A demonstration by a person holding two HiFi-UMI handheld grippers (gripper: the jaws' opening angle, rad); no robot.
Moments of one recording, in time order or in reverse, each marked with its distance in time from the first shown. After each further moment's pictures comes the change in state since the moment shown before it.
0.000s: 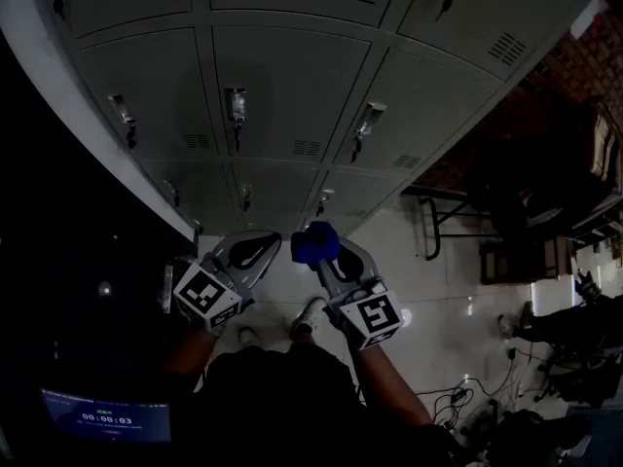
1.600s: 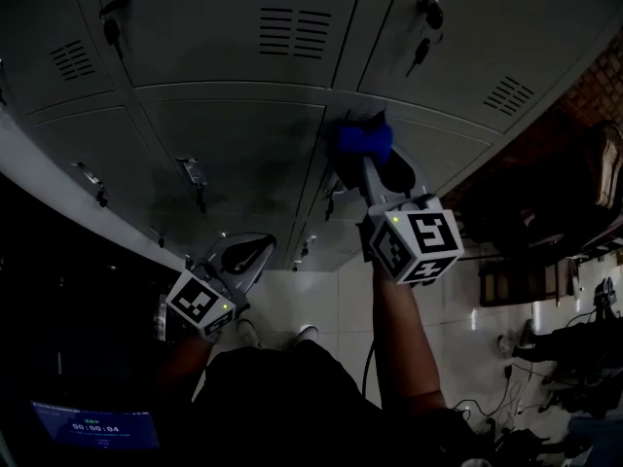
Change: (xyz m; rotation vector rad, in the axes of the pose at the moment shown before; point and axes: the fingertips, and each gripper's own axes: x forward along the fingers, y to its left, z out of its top) left arm 0.135 0.069 0.049 0.046 -0.034 0.024; right arm 0.095 -0.241 0.207 -0.096 -0.151 -0.192
